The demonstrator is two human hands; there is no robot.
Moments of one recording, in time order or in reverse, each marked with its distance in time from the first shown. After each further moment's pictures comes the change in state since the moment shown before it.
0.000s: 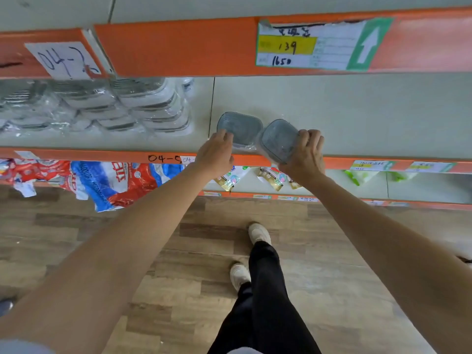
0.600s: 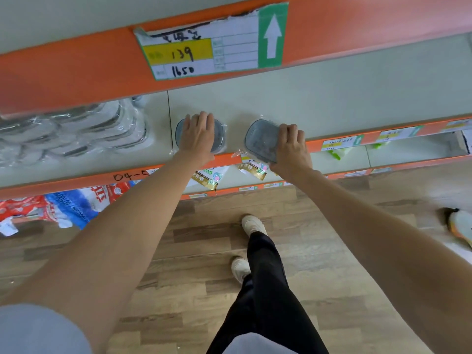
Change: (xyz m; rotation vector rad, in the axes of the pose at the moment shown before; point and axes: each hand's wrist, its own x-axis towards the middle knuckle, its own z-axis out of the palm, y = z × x) left_hand 0.064 0.027 0.009 0.375 -0.003 0.077; right_hand -0.005 0.043 -0.004 -0.146 -0.109 0.021
